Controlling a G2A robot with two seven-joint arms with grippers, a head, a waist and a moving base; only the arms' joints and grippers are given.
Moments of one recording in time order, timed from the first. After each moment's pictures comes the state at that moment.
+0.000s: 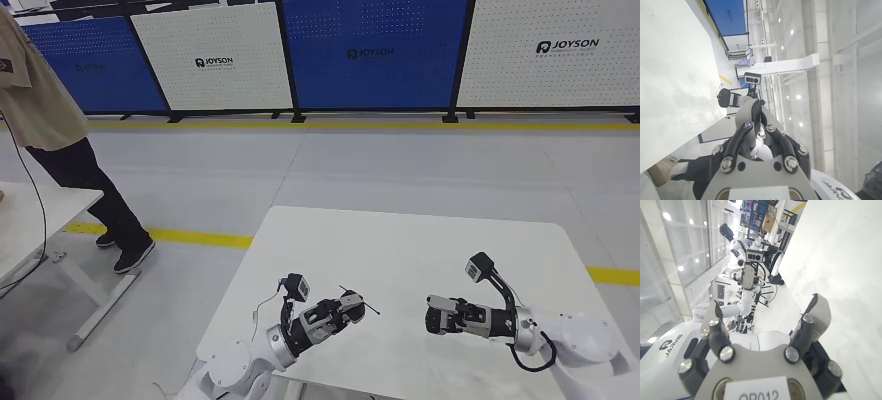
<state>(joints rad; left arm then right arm) 1.72 -1.13 -1.30 -1.92 -0.49 -0.13 -0.54 -1.16 -0.97 1.10 -1.50 0.49 -0.13 1.13</state>
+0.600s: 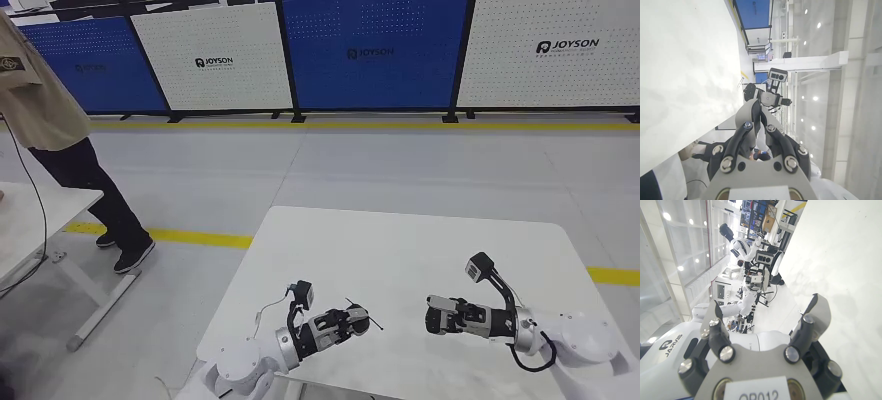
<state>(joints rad) 1.69 -1.12 -1.27 -1.88 -0.40 0.00 -0.56 -1.16 -0.97 1.10 -1.50 0.49 -0.13 1.13</state>
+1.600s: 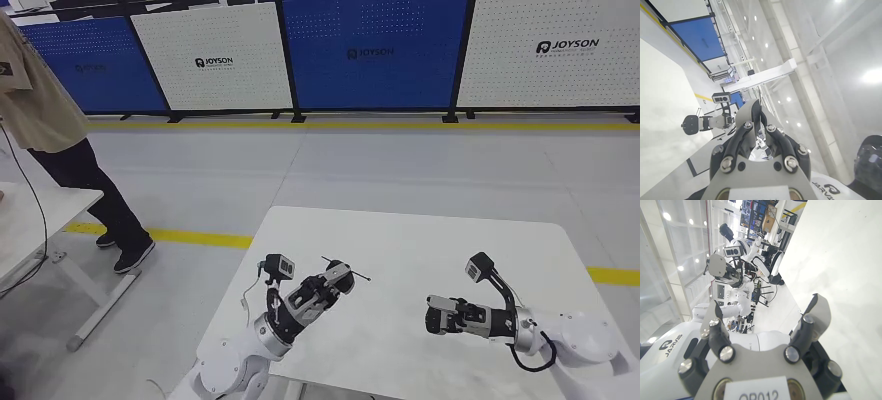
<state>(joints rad) 1.73 -1.14 -1.34 -2.05 -0.48 -0.28 -0.38 -1.16 -0.97 1.10 -1.50 0.49 -0.13 1.13</state>
